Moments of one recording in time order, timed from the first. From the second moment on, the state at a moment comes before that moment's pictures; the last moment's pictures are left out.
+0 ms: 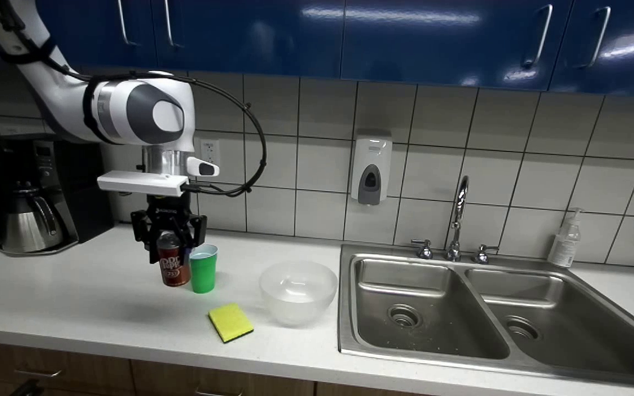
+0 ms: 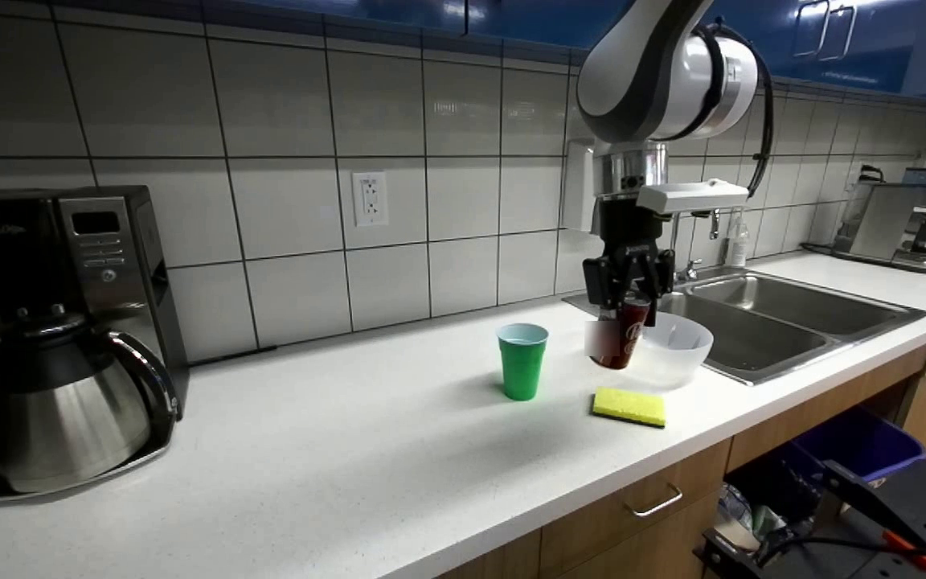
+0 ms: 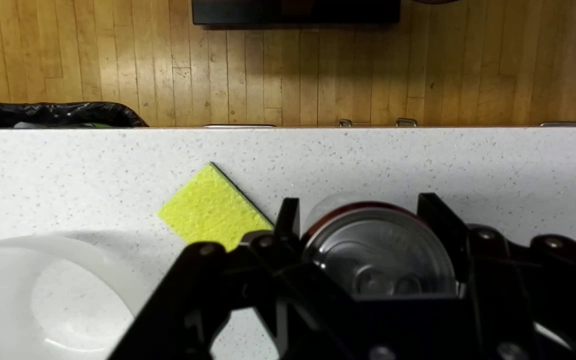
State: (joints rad) arm -0.01 0.00 -0.05 -2.51 -0.02 2.35 -0.12
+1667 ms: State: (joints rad) arm -0.20 0.00 -0.25 -2.35 0.19 2.14 -0.26
